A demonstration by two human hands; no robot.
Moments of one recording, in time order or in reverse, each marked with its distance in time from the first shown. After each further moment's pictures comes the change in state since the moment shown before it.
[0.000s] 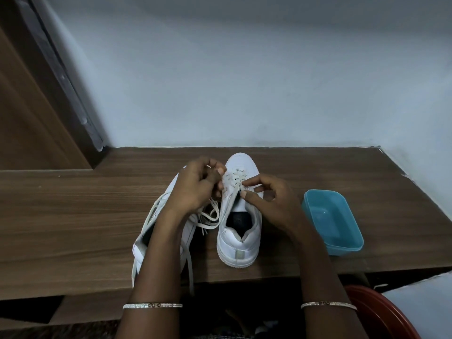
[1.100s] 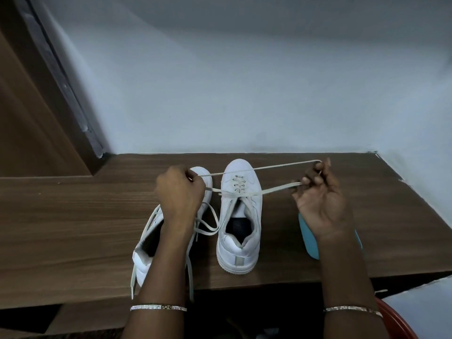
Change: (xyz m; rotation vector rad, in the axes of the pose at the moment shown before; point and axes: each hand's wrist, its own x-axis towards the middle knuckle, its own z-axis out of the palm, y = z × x) left_hand 0.003 -0.001 0.000 0.607 0.638 -0.035; right_hand 0.002 -0.002 -0.056 1.411 0.241 0.264
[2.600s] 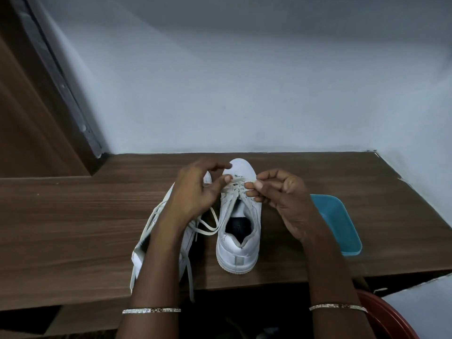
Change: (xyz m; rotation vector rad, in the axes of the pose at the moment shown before) left_hand 0.003 -0.002 -0.005 -0.287 -0.408 0.461; right_hand -0.008 0.033 0.023 -0.714 -0.202 0.004
